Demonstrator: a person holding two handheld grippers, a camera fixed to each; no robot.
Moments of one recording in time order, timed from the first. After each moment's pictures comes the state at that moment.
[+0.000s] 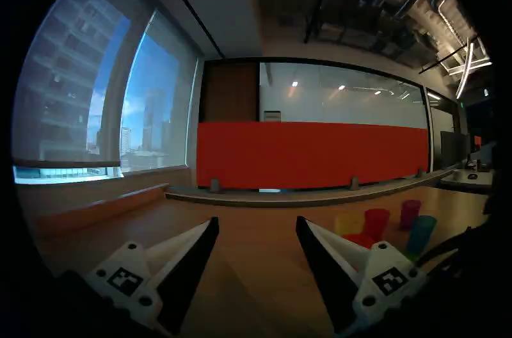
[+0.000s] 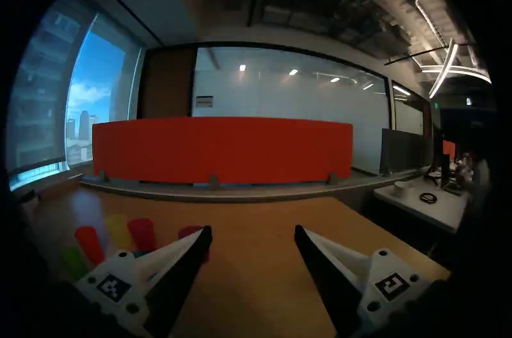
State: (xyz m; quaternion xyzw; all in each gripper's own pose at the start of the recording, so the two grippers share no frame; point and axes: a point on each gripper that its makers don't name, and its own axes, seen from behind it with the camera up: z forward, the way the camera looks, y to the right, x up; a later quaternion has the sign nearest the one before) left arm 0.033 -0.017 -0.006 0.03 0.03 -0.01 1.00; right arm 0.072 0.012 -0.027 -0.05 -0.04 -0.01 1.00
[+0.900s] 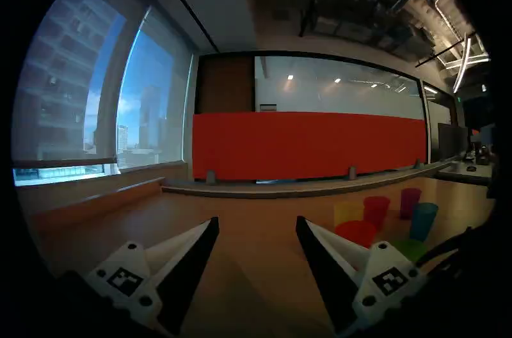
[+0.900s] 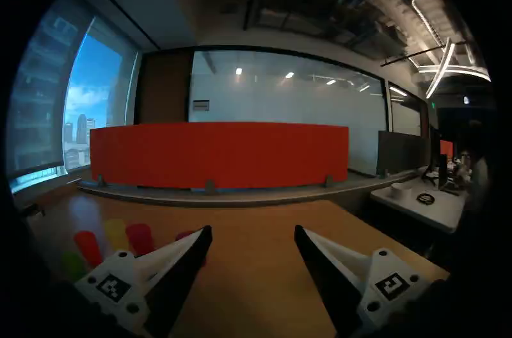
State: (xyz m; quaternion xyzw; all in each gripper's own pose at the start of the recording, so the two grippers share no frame) left arm 0.011 -0.012 -0.002 0.02 0.02 0.00 1.00; right arm 0.085 0.019 -0.029 -0.06 -0.03 0.00 1.00
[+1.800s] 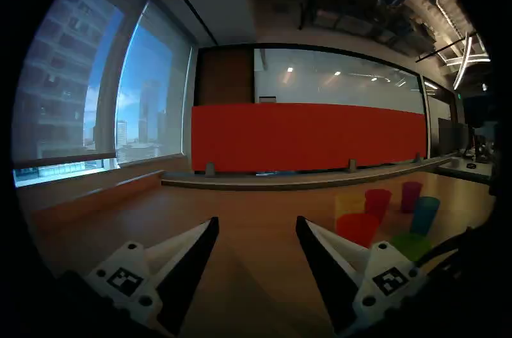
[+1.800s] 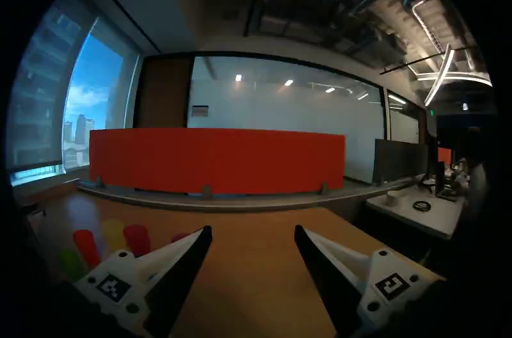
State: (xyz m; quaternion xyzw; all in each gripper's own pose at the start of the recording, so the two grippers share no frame) left arm 0.001 -0.012 0.002 0.02 0.00 0.00 1.00; right arm 0.091 0.025 -0.042 -0.06 -0.01 -0.02 1.00
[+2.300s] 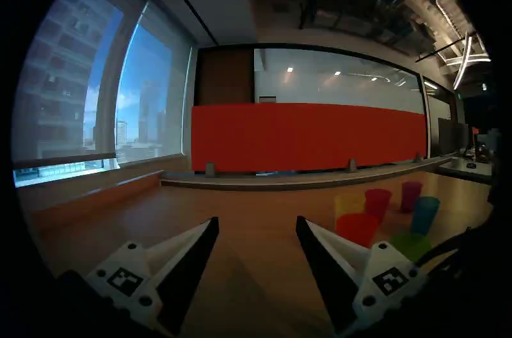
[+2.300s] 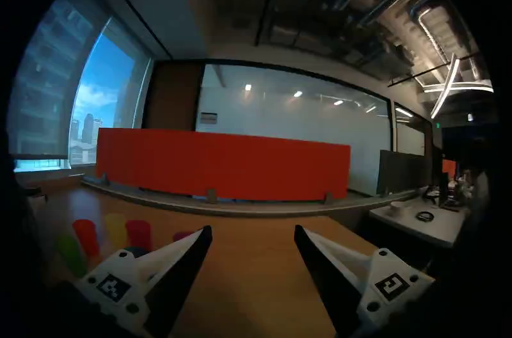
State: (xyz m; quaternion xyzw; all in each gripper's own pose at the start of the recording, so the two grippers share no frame) left arm 0.001 -0.012 0.003 0.02 0.00 0.00 1.00; right arm 0.079 0.022 -0.047 -0.04 0.02 -0.04 1.00
